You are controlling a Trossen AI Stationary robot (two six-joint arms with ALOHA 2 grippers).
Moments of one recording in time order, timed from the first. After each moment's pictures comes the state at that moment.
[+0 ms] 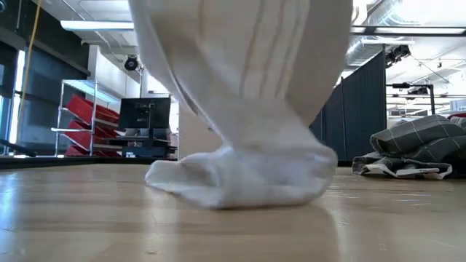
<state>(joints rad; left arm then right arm) -1.04 1.29 1.66 -0.18 -1.18 0.51 0.80 1.42 1.98 -0.61 0.60 -0.03</state>
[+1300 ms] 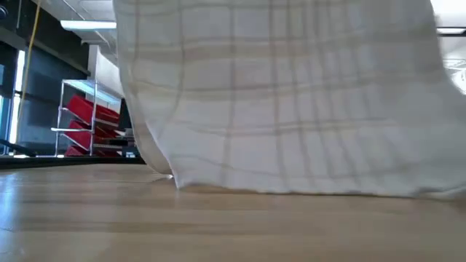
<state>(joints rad) -1.05 1.22 1.76 0.41 -1.22 1.33 1.06 1.32 1.98 0.10 1.26 -0.88</state>
